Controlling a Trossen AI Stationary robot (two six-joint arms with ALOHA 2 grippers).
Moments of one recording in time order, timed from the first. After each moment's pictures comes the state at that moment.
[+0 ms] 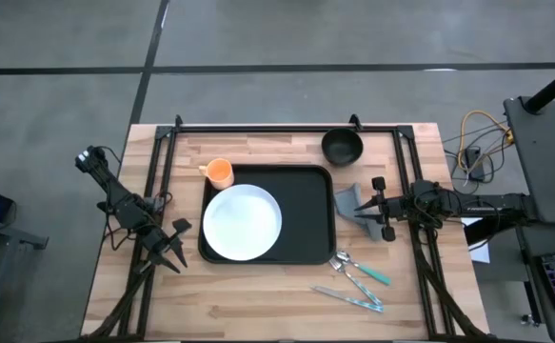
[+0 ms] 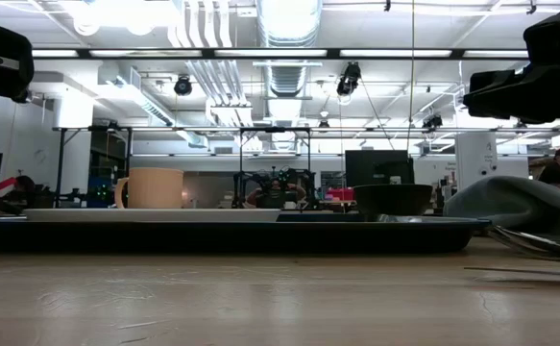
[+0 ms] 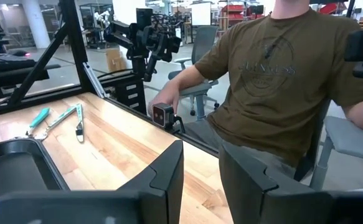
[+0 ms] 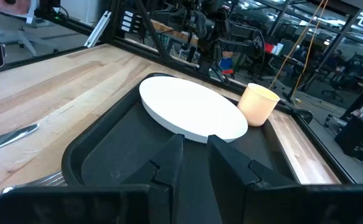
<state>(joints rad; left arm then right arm) -0.78 0.12 0.01 0.02 0.00 0.02 -0.05 0.17 0.01 0.03 -0.20 -0.32</state>
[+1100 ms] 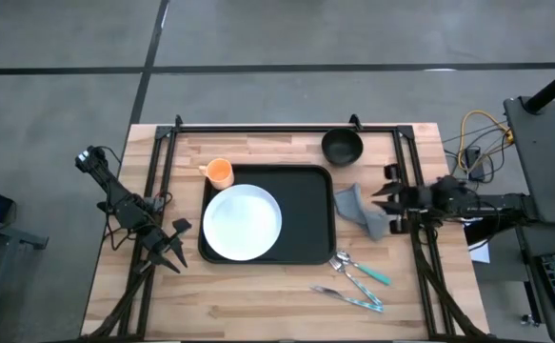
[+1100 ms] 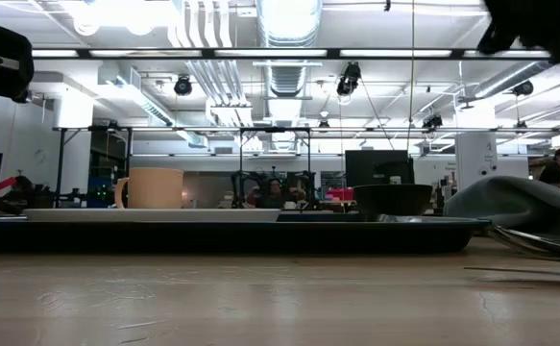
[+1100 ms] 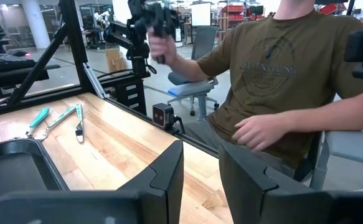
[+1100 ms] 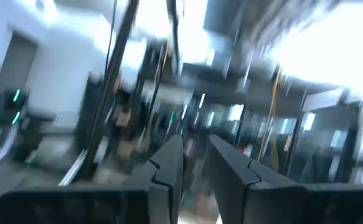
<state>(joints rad) -0.78 0.12 0.01 0.02 0.00 0.02 -0.05 0.17 0.01 0.64 -0.21 -0.16</state>
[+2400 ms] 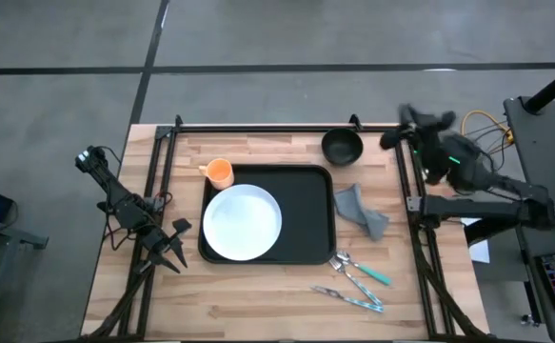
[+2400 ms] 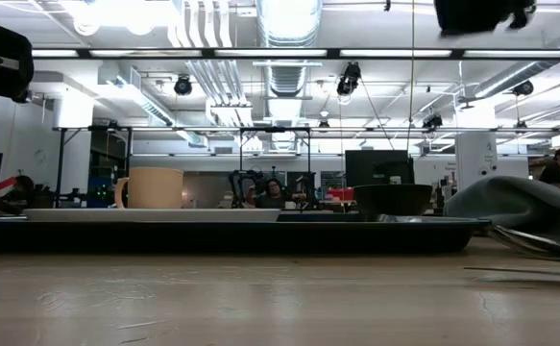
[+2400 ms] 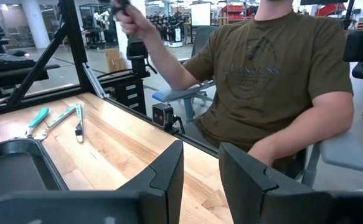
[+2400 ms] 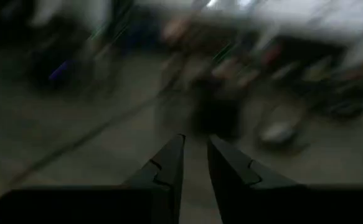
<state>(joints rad) -0.78 0.13 0.01 0.02 0.00 0.02 -0.32 0.63 0.77 -0.20 0.87 -0.08</state>
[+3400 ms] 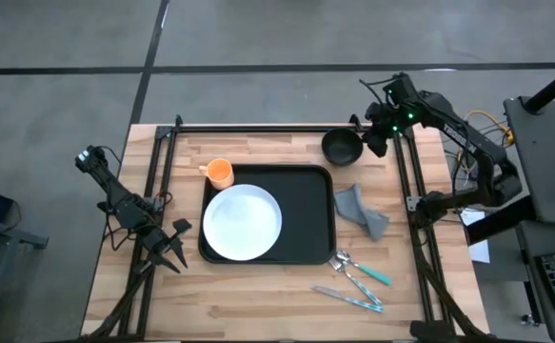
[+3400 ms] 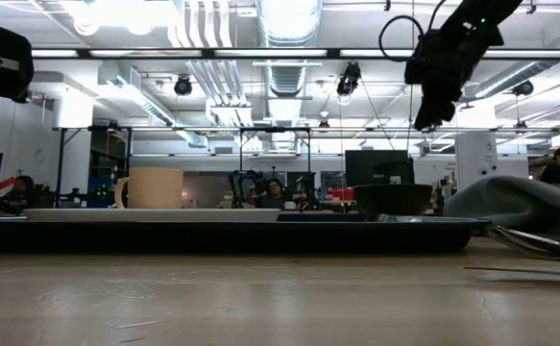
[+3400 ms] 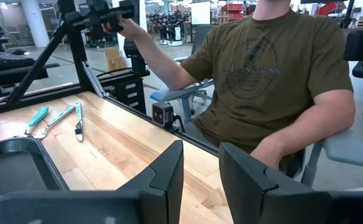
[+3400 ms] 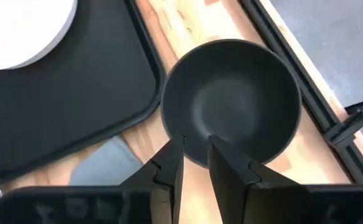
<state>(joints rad) -0.78 0.13 0.01 0.02 0.00 0.02 -1.02 1.32 1.16 -0.98 -0.47 -0.45</state>
